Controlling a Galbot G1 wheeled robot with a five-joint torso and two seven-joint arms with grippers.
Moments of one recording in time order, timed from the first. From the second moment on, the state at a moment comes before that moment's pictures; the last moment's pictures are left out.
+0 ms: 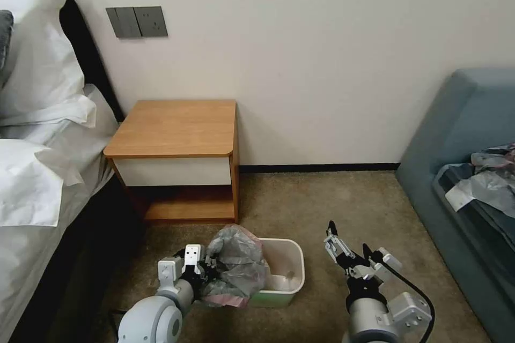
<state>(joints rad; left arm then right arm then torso) 1.58 -1.45 -0.51 -2.11 -0.28 0.55 0.04 -1.75 1.38 0.21 2.39 0.49 -0.04 0.53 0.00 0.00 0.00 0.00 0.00</state>
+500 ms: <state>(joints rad) 1.62 -1.41 -0.59 -2.11 -0.31 0.03 0.16 -1.55 1.13 0.25 2.40 0.60 -0.14 -0.02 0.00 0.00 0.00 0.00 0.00</state>
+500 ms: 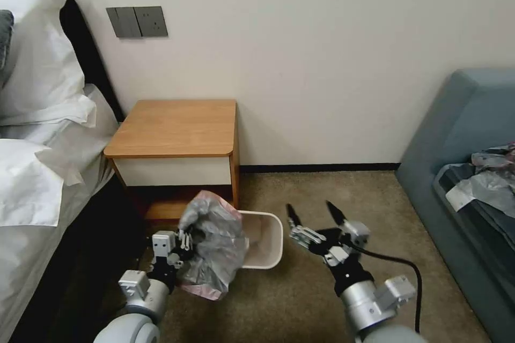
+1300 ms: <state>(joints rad) 1.61 -1.42 -0.59 -2.09 -0.32 -0.05 0.21 -1.14 1.05 -0.07 2.22 0.95 -0.43 0.19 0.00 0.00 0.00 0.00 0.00</state>
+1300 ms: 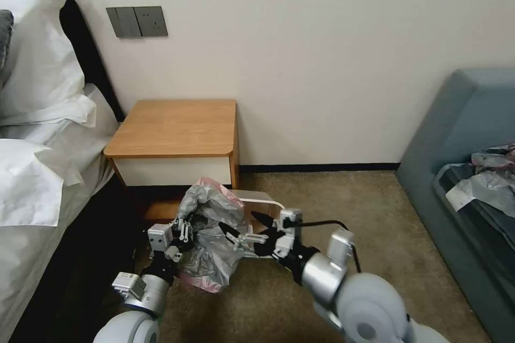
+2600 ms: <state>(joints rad) 1.60 -1.42 -0.59 -2.08 -0.34 -0.03 0.21 -1.08 1.07 -0.11 2.13 0.88 -0.40 0.14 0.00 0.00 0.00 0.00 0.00</state>
